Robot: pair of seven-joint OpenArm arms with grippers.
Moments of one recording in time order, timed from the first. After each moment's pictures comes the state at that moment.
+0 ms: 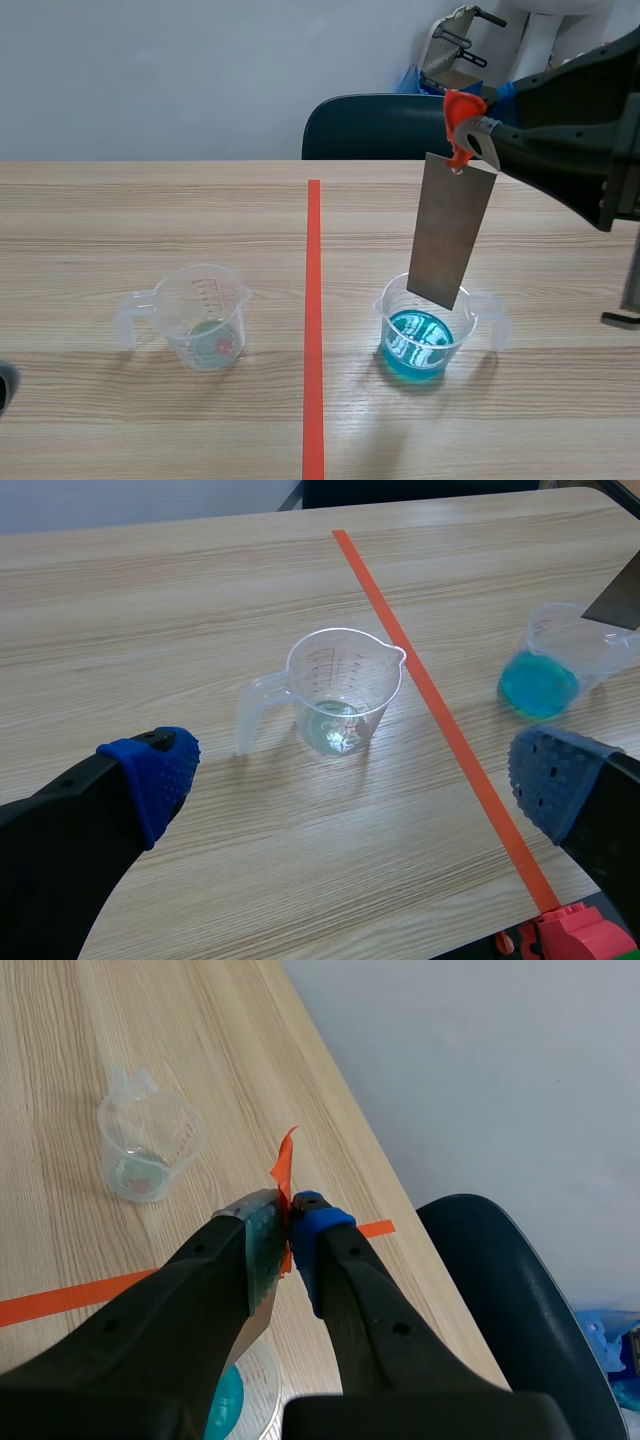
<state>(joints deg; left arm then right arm) 79.2 -18.2 -24.1 132.0 -24.1 -21.2 -15.2 -28.9 55.3 8.2 125.7 14.3 32.8 10.8</state>
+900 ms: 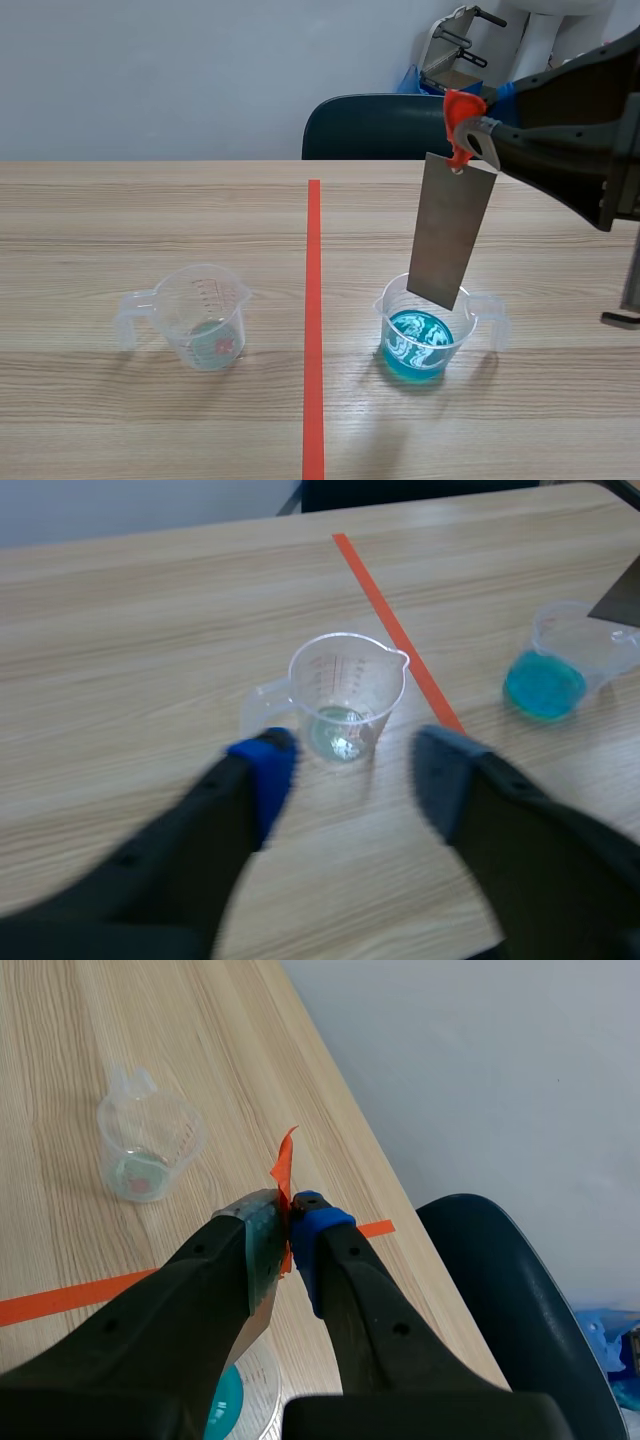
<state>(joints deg) 74.6 -18.1 -22.7 131.3 -23.0 -21.2 -13.2 -28.9 55.3 8.2 125.7 14.3 32.8 10.8</state>
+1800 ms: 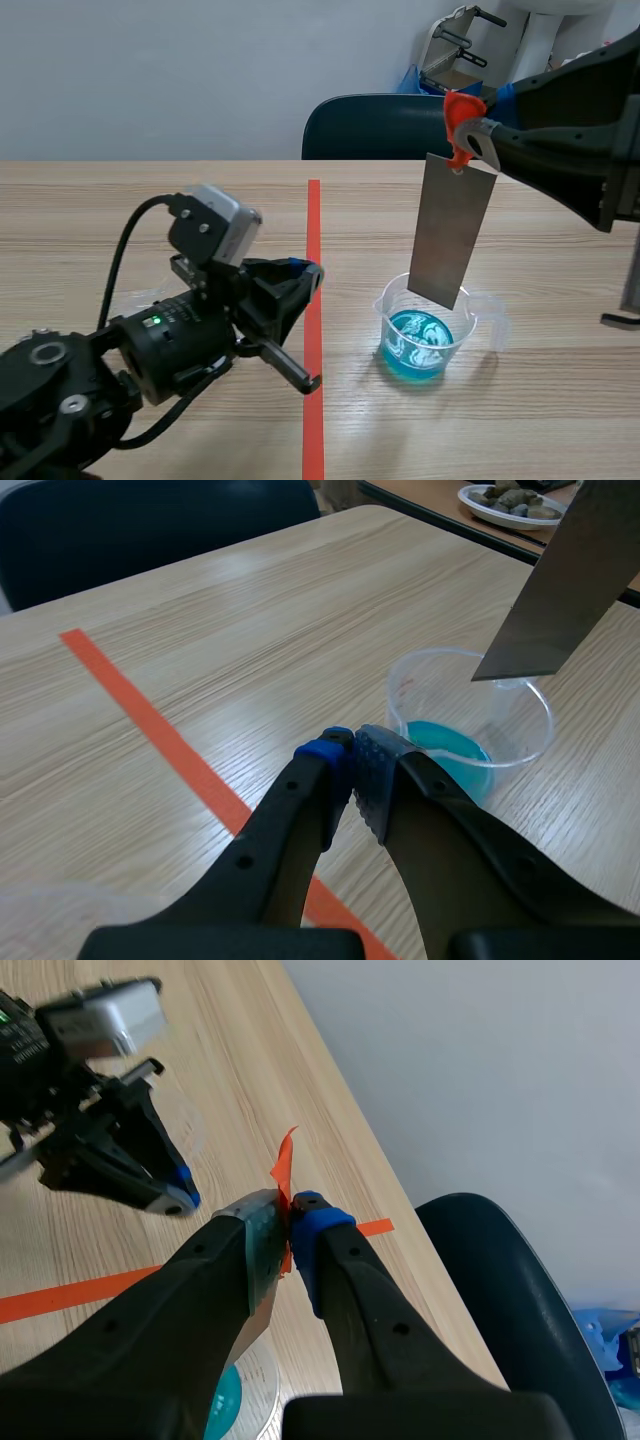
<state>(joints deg) 8.8 -20.8 29.5 89.4 -12.2 -16.0 -9.6 -28.8 55.3 8.2 125.7 13.8 32.9 10.8</state>
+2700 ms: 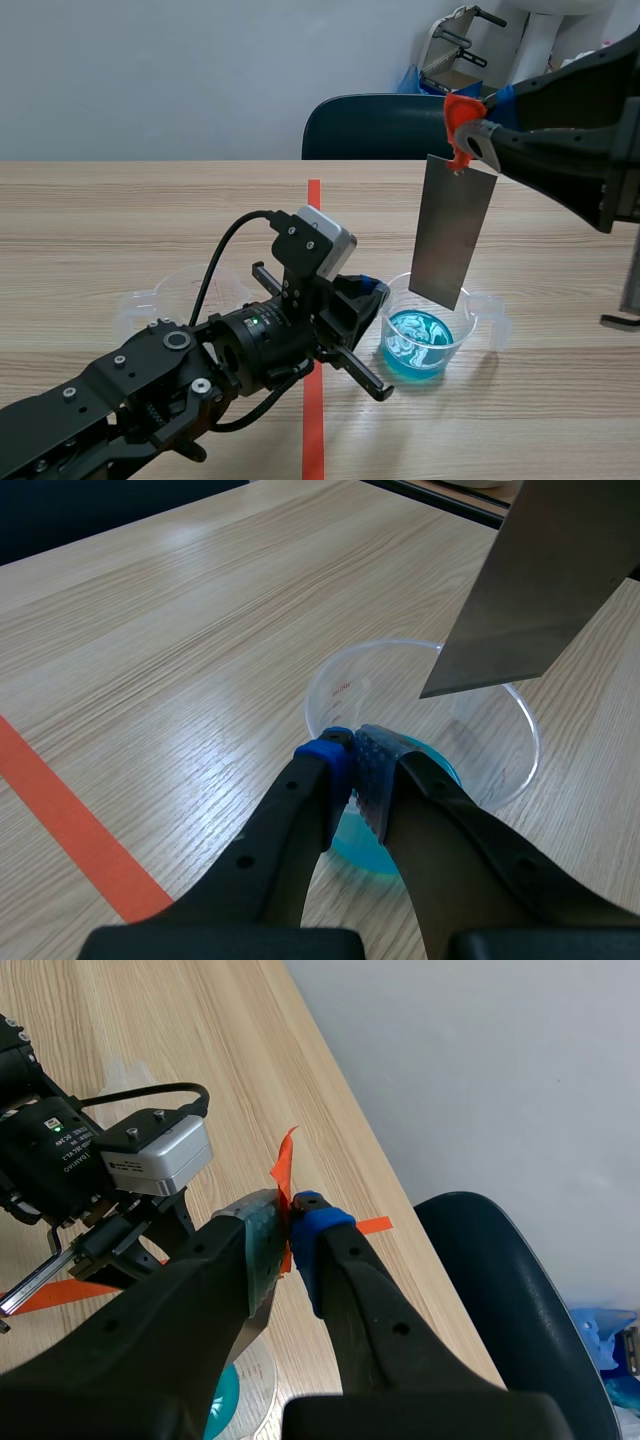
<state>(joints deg) -1.4 -12.4 38.7 74.6 -9.0 -15.8 -11.2 -28.8 55.3 8.2 125.7 13.2 32.9 10.8</state>
